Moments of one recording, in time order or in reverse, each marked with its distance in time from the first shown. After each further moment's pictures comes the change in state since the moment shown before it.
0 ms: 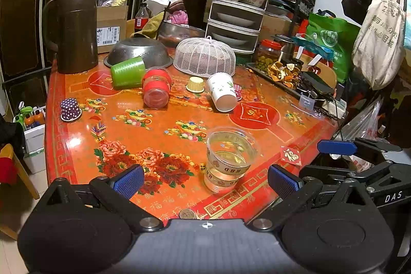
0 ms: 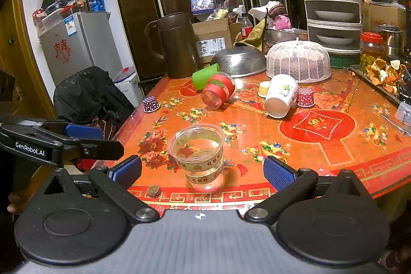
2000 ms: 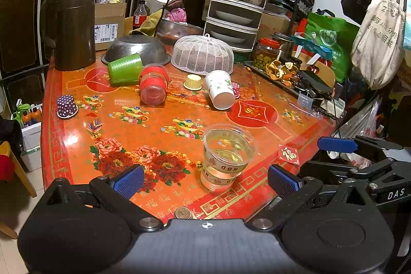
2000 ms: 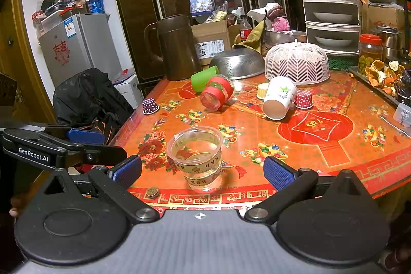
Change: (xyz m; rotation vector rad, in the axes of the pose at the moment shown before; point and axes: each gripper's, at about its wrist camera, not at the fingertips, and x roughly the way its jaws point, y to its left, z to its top) left arm 0.004 -0.007 -0.003 -0.006 0.007 -0.007; right arm -0.001 -0.002 0.001 -0.002 -0.005 0.001
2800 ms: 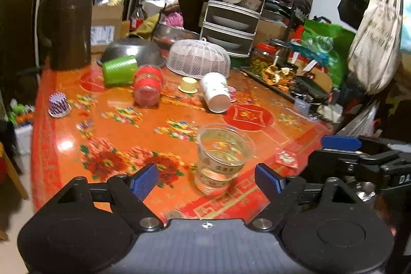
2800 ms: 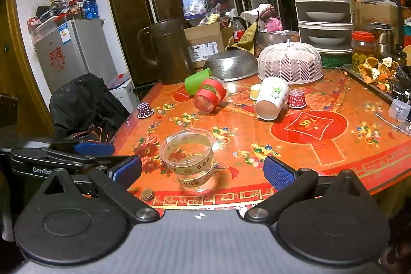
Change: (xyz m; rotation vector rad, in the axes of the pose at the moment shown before) left arm 0.012 0.005 -0.011 -0.032 -0.037 -0.047; right arm -0.005 -0.008 -0.001 0.032 -0.017 -0.019
